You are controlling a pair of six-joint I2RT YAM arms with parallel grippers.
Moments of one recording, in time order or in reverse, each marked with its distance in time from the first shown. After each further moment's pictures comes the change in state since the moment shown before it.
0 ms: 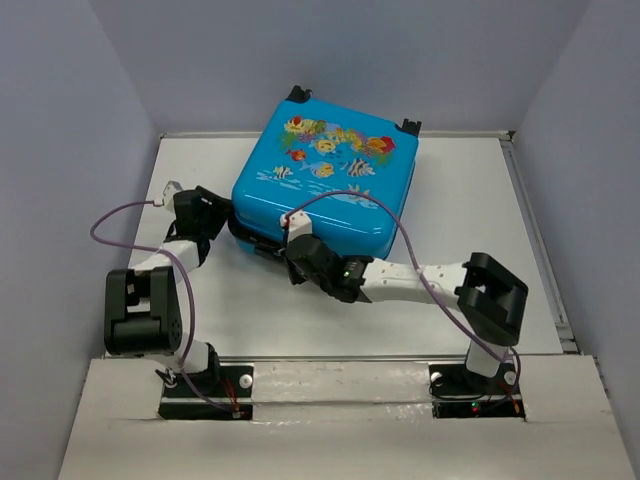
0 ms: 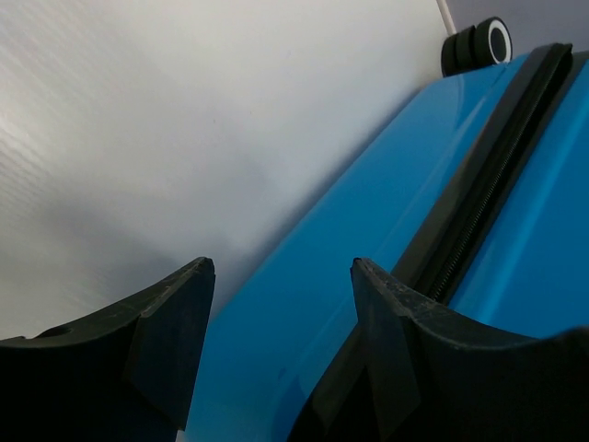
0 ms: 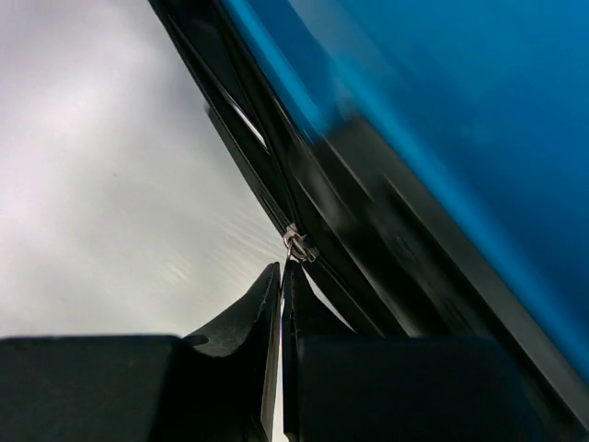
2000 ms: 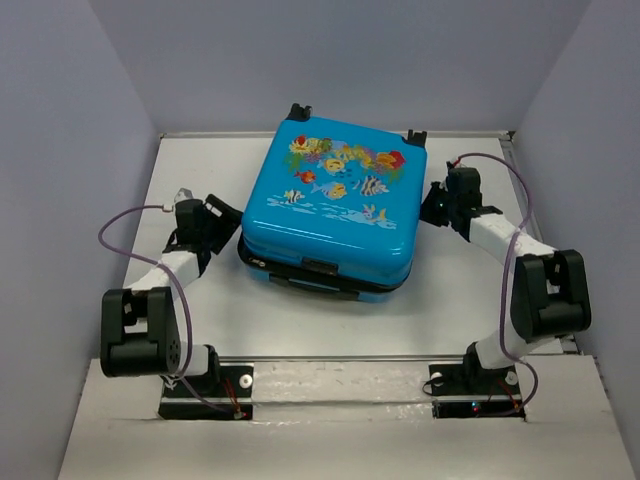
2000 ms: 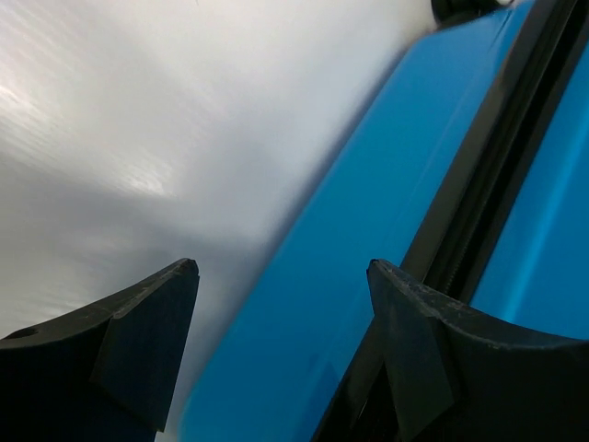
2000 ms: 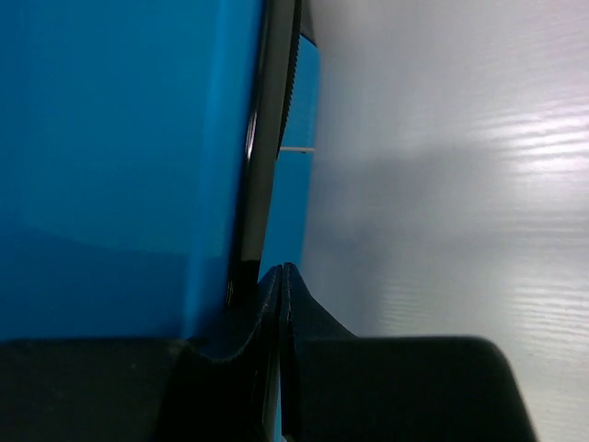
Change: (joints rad) left arm -0.007 -0.129 -0.069 -0.120 0.116 0.073; right arm -1.012 -0.196 -0.225 -0.116 -0.515 0.072
